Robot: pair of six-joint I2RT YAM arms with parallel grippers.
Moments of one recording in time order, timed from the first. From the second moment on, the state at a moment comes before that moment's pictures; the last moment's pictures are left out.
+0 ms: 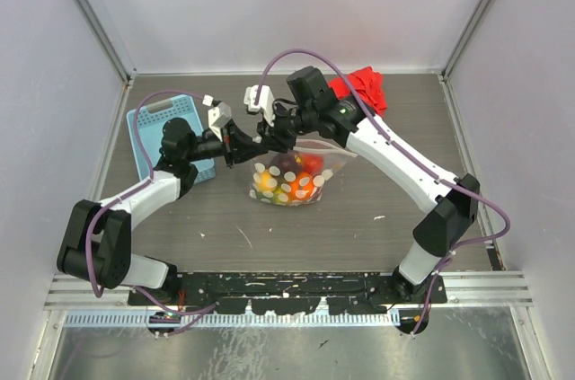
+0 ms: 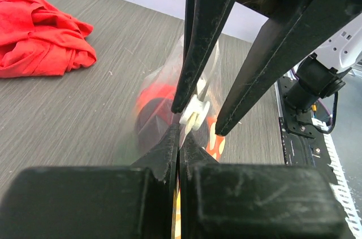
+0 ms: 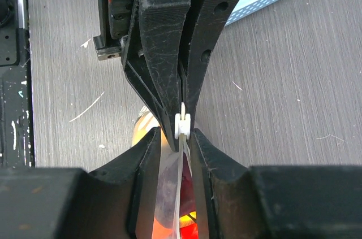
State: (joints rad) left arm -0.30 1.39 0.72 0.77 1.07 -0.29; right arm 0.74 1.66 1.71 -0.70 -0.53 -0.50
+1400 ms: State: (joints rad) left arm -0.30 1.39 0.71 0.73 1.07 -0.27; right arm 0.74 1.63 1.63 -0.67 -0.45 -0.52
